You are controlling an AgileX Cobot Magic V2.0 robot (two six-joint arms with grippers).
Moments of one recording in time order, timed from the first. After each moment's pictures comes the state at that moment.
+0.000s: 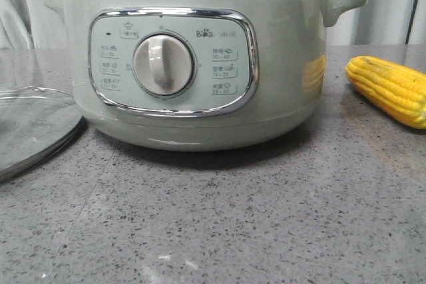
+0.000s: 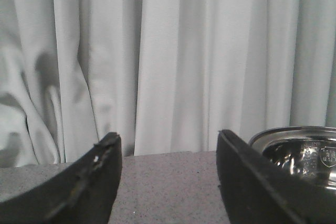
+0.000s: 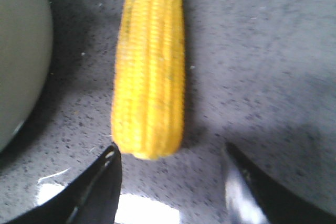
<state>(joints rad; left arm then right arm) -0.27 0.62 -0.29 0.01 -0.45 -0.07 -0.02 1.09 -0.84 0.30 0.75 -0.19</state>
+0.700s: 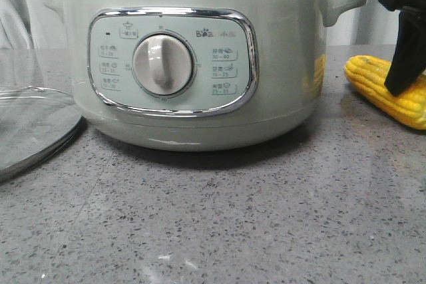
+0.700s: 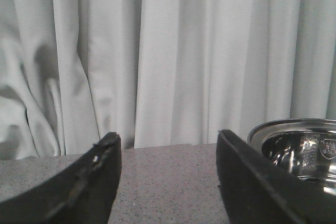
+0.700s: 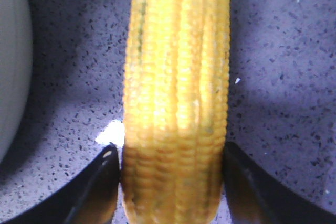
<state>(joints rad) -0.27 0.62 -0.29 0.01 -0.43 -0.07 0.02 1.44 -1.03 0.32 0.87 -0.19</state>
